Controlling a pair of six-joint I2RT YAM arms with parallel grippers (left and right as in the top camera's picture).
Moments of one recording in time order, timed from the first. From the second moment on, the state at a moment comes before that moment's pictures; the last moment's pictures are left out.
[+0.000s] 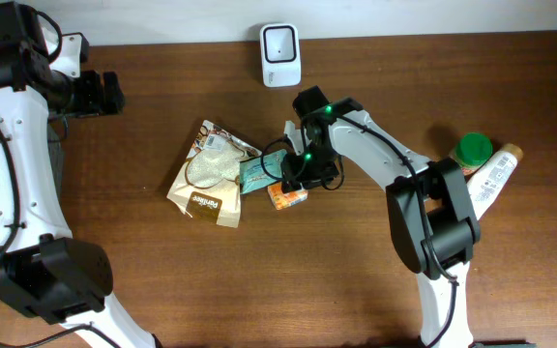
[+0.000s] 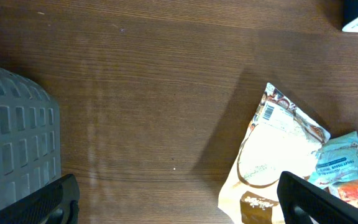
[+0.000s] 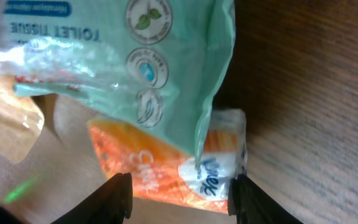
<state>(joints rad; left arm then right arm) 0.24 1.96 2.14 -1.32 0.15 0.13 0.43 2.21 1.68 -1.00 -0.41 0.10</state>
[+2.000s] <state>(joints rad) 0.24 1.96 2.14 -1.32 0.15 0.13 0.42 2.13 1.68 -1.01 -0.35 0.27</state>
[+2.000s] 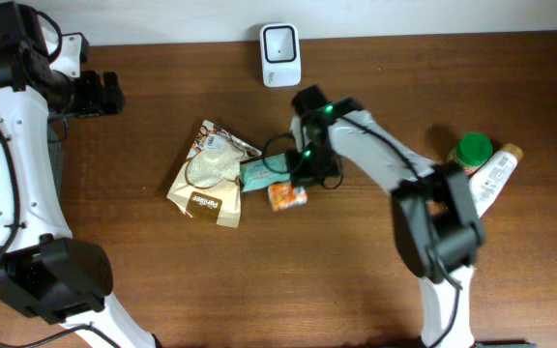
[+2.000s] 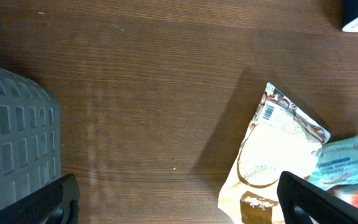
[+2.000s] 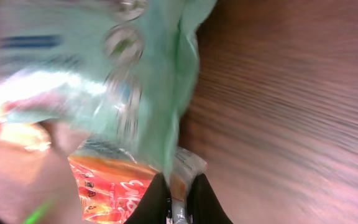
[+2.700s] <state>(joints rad) 0.24 1.96 2.14 -1.32 0.15 0.13 0.22 1.86 1.19 -0.59 -0.12 1.13</state>
